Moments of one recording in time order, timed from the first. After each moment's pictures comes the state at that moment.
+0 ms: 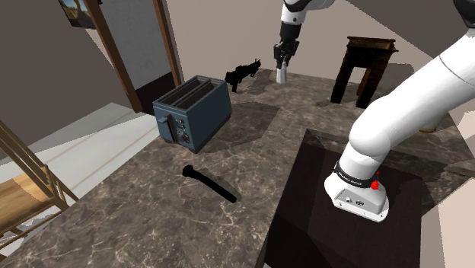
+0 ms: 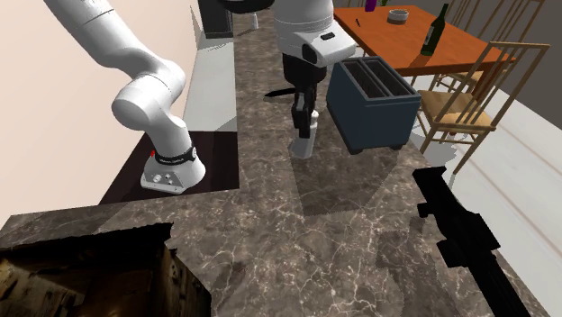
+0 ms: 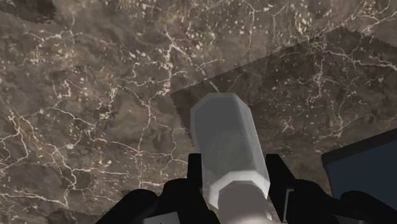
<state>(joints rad) -0.14 -0.43 -0.27 -2.27 -0.06 1.93 -0.15</state>
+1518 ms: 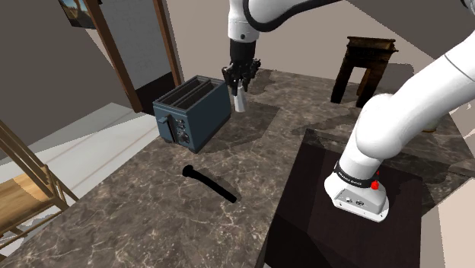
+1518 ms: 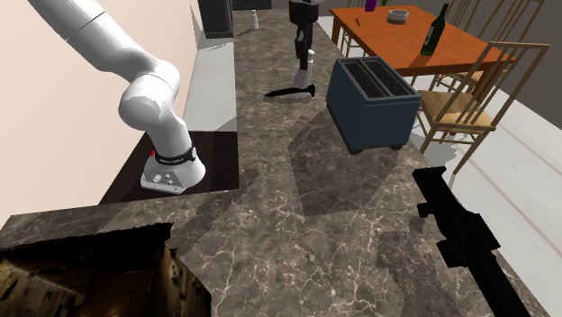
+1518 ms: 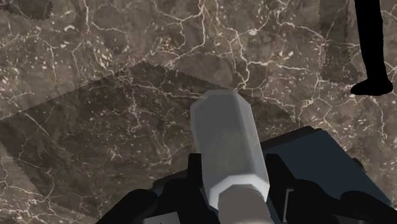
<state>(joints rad) 0.06 -0.47 0.18 -2.30 0.09 1.93 0.42</state>
